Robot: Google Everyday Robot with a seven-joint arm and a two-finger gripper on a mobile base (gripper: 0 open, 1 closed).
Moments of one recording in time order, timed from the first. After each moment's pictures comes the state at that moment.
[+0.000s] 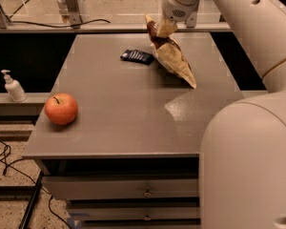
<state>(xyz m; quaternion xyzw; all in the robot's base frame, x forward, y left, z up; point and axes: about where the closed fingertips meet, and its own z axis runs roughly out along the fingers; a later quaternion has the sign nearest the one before) 0.758 -0.074 0.948 -0.66 0.70 -0.07 0.27</state>
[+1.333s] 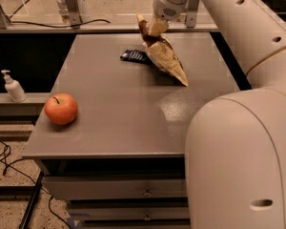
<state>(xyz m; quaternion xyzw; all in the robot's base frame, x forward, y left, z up) 0.769 -0.047 0.946 -0.67 0.69 -0.06 0.28</state>
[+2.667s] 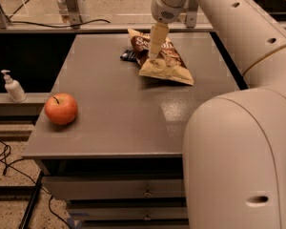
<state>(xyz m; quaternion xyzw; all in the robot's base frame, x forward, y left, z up) 0.772 -0.043 0.936 -0.67 0.69 -0.06 0.27</state>
